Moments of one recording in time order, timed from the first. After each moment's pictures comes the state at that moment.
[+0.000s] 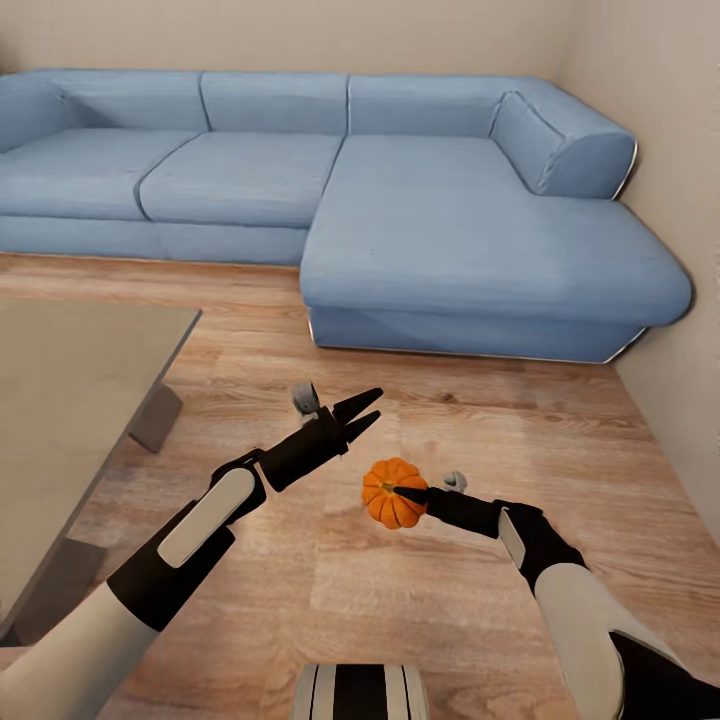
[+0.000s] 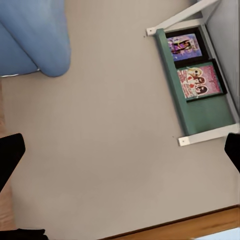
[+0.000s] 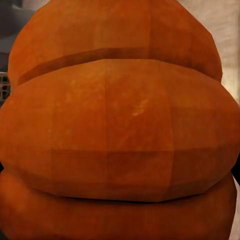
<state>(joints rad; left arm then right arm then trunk) -0.73 0.17 -0.62 -1.36 1.58 0.39 -0.36 -0.84 0.02 -0.43 -0.43 0.15 0.45 1.03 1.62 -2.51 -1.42</state>
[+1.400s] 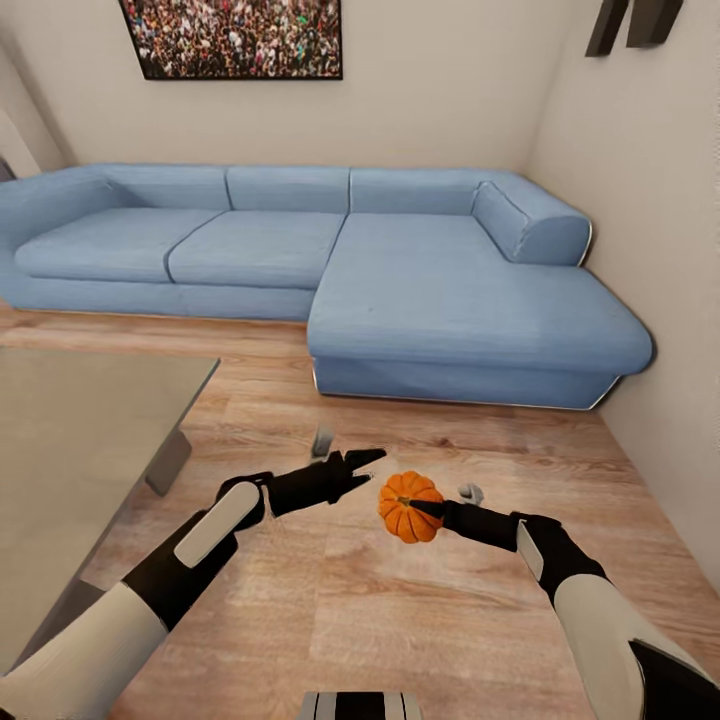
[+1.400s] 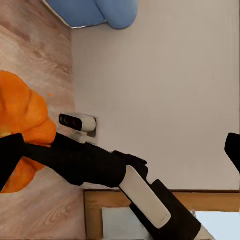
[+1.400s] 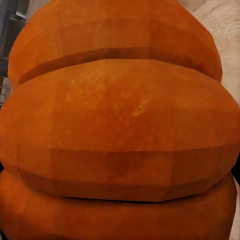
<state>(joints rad) -0.73 0.15 -0.62 -1.13 1.53 0.63 -0.19 -0.82 -0.04 -0.43 -0.41 0.15 0.45 1.03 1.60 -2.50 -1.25</state>
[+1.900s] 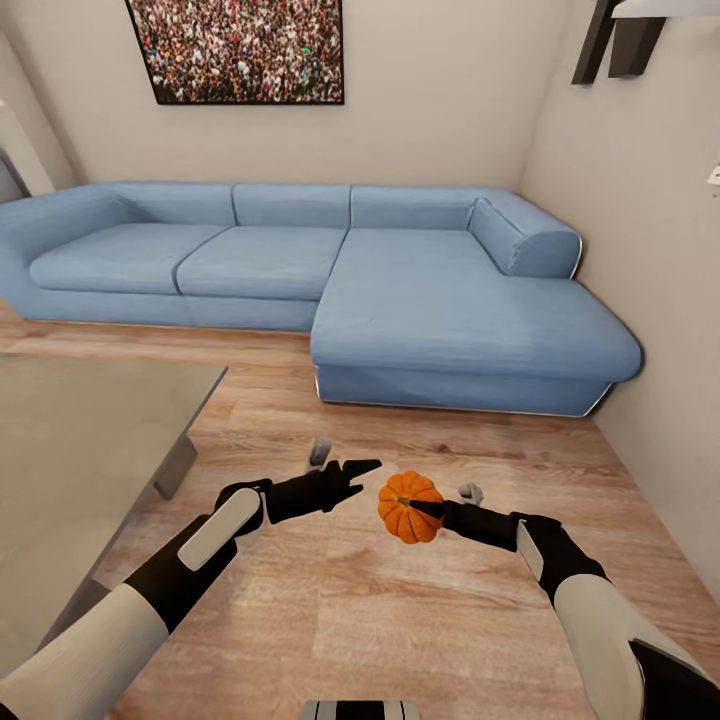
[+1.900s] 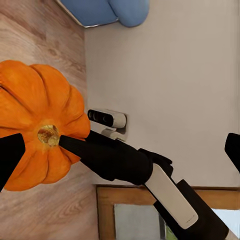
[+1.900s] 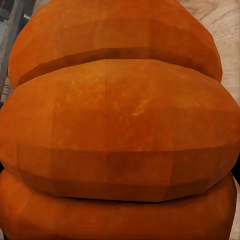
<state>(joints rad) -0.73 0.15 -0.62 -1.06 1.49 0.62 -0.19 -0.82 -0.04 -0.42 -0.41 0.16 0.45 1.03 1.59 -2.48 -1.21</state>
